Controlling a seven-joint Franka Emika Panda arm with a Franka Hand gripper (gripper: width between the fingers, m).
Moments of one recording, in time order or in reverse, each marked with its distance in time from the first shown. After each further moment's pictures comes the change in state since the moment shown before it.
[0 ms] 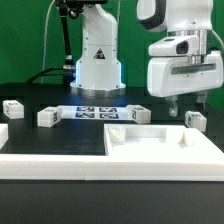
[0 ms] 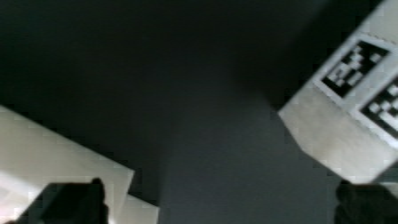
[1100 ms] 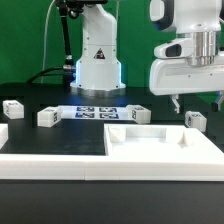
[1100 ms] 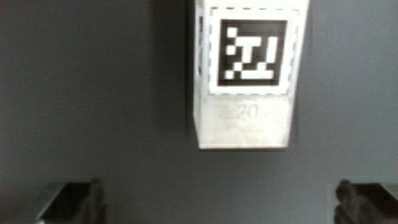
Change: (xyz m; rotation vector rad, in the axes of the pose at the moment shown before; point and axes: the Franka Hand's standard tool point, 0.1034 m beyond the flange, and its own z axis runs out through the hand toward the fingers) arm 0.000 -0.028 0.004 0.039 -0.034 0.547
